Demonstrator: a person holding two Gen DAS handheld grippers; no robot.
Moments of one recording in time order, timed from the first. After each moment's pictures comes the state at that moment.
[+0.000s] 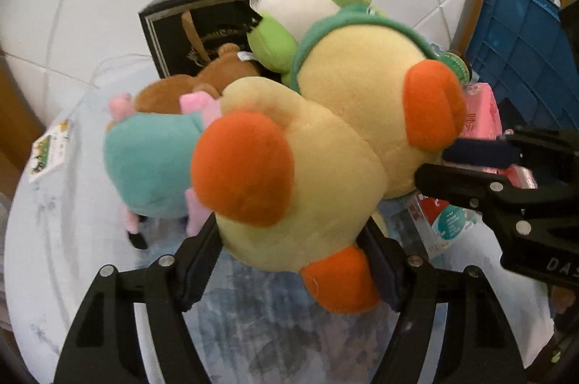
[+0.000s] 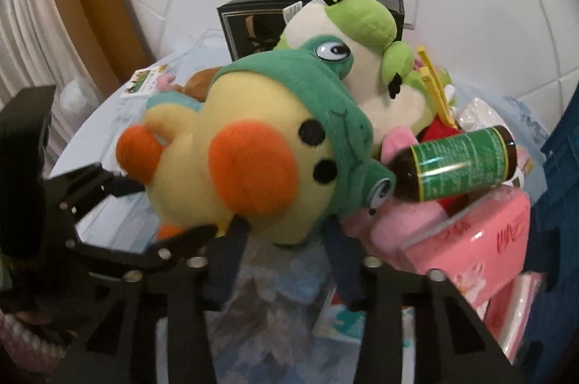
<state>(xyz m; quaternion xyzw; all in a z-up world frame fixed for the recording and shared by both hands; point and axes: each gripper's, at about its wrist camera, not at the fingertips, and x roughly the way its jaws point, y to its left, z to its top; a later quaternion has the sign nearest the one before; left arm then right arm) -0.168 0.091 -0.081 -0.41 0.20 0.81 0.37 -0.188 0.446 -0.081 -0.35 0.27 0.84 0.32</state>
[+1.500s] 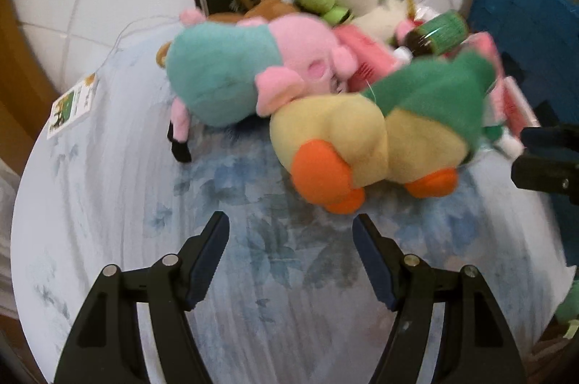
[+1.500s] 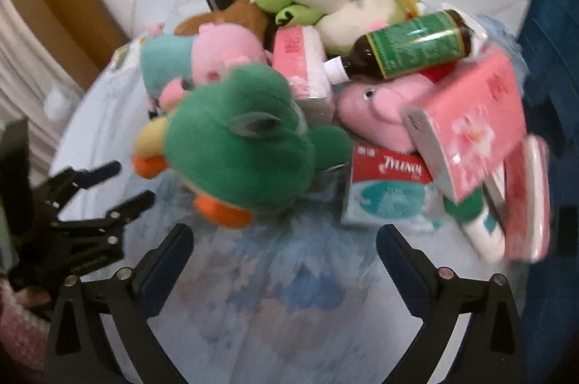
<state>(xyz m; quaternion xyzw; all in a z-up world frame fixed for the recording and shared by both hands) -0.153 0.006 -0.098 -0.43 0.20 0.80 0.36 -0.160 0.395 -0.105 -0.36 0.38 0.77 0.35</state>
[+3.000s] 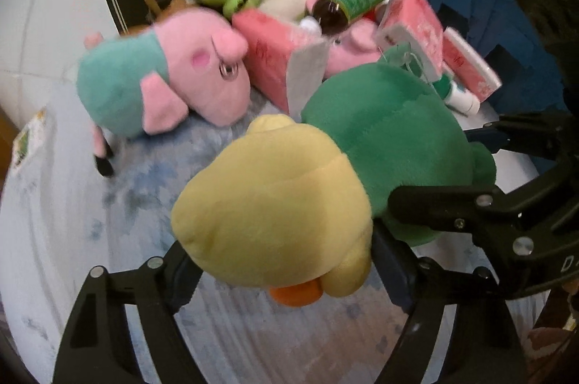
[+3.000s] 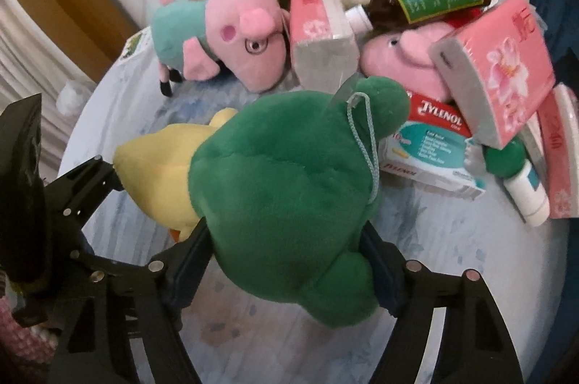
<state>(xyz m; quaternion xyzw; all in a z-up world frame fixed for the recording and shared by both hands) -0.095 0.043 -0.119 -0.41 0.25 0.77 0.43 -0.165 0.370 -0.141 -0.35 0.40 0.78 0.33</state>
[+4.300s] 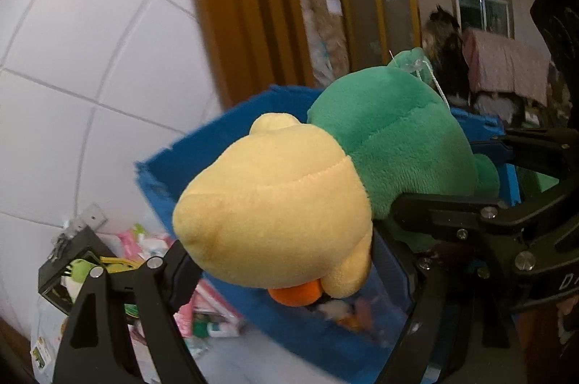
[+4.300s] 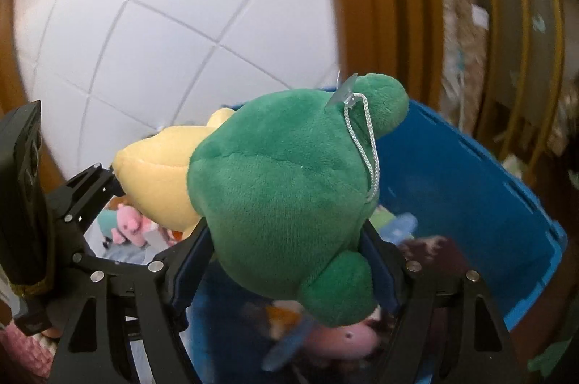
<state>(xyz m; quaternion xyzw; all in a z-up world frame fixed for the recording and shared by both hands) 0.230 0.287 0.136 -0.17 0.27 0.72 0.62 0.247 0.239 0.090 -0.13 0.31 0.71 0.62</state>
